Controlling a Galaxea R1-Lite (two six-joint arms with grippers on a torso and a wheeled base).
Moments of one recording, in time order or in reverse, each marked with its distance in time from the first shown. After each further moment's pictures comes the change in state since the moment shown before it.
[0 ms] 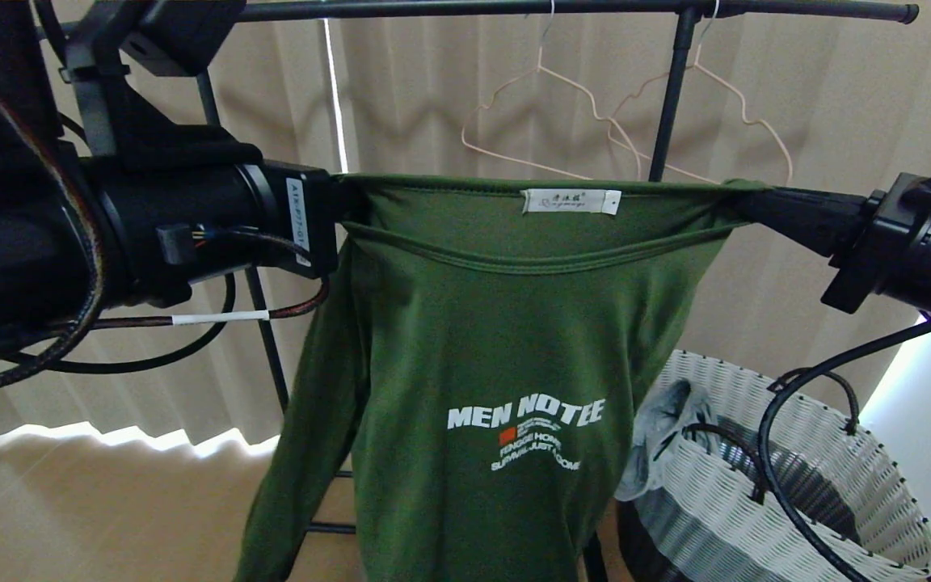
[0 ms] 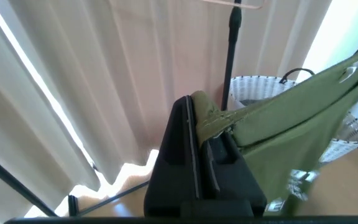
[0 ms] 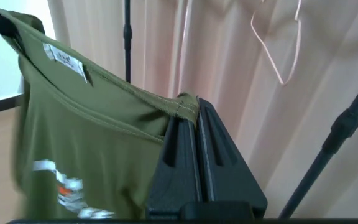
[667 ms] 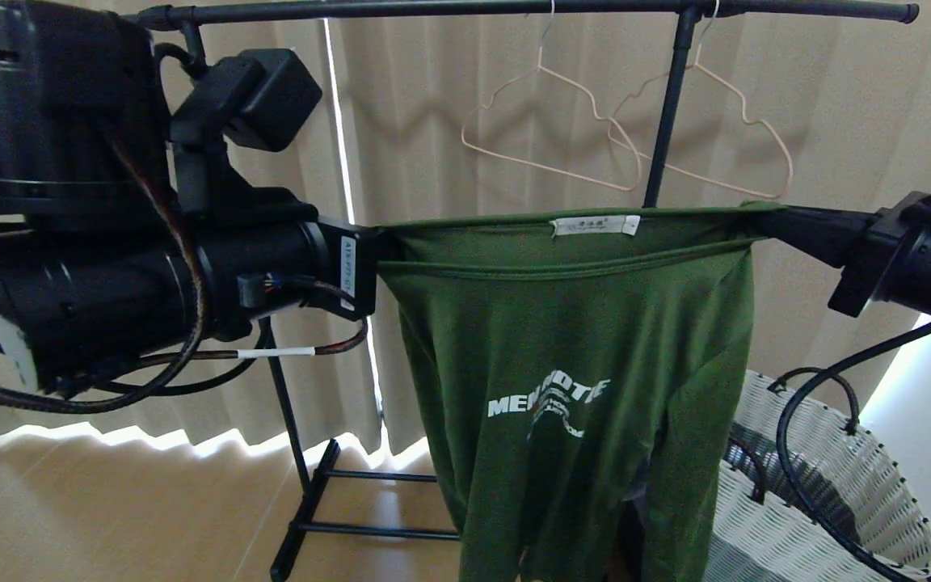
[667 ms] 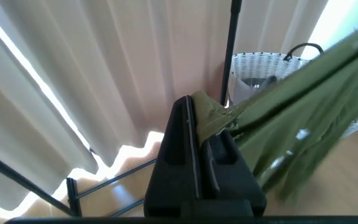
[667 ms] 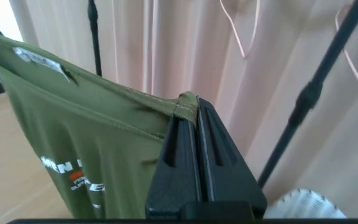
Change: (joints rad) left arm -0.003 0.072 0.026 -0.007 -0.007 -0.005; right arm -0.112 -0.003 0.005 0.081 0.005 -0.027
